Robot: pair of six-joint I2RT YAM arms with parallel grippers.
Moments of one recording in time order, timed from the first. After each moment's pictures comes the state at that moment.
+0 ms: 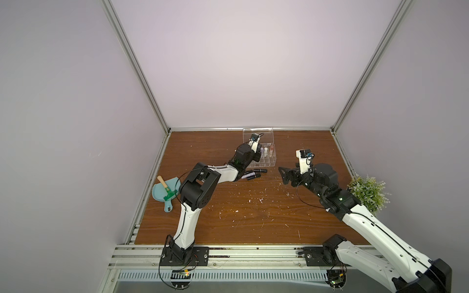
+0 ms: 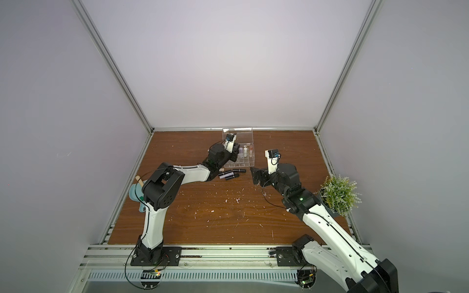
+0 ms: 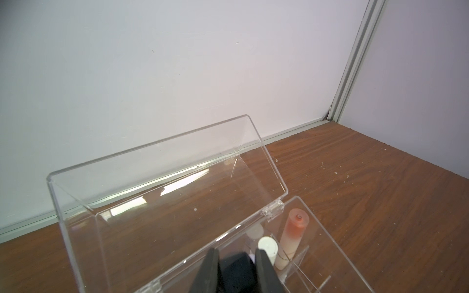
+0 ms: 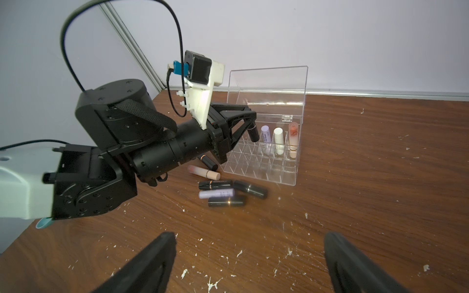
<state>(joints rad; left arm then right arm) -0.59 2.12 1.28 0.69 -0.05 -0.01 0.53 0.92 0.75 -0.19 0.03 0.25</state>
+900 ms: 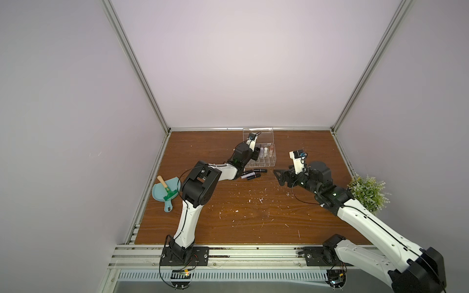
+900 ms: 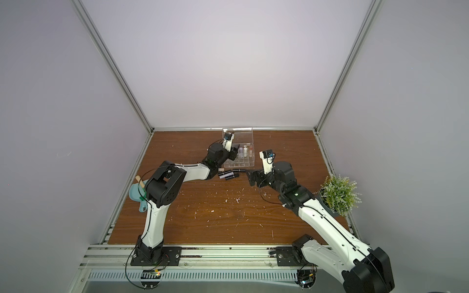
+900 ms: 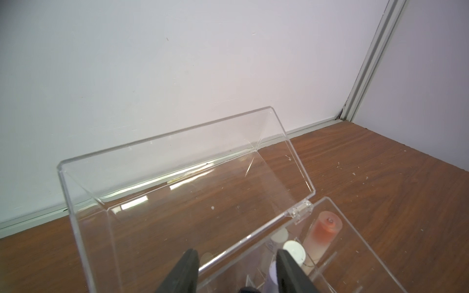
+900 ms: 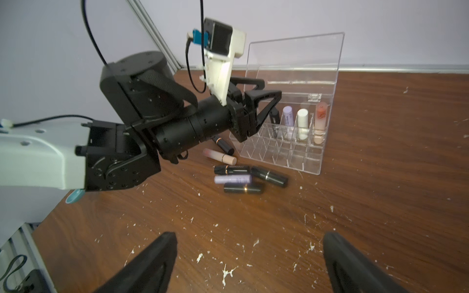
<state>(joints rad) -0.57 2.16 1.29 0.70 -0.04 -0.02 0.53 1.04 0.76 -0.18 -0.12 0.27</state>
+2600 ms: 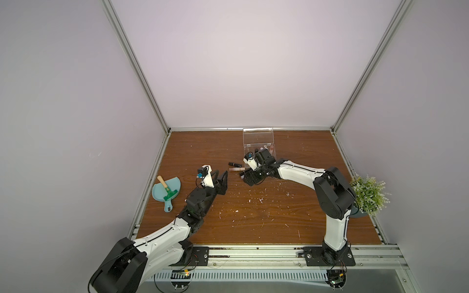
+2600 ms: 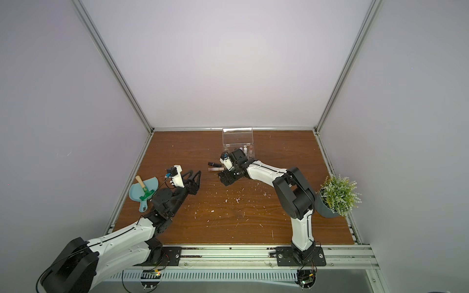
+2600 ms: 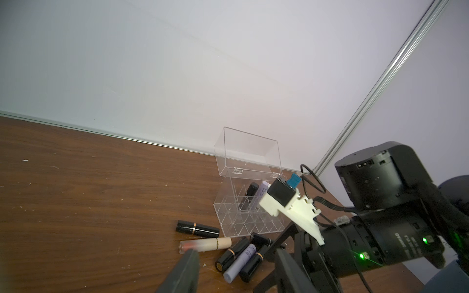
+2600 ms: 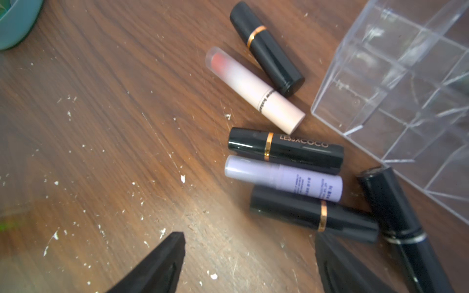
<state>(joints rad) -0.56 0.98 0.21 0.78 -0.19 -0.40 0.68 1.94 1.34 -0.35 -0.20 0.05</state>
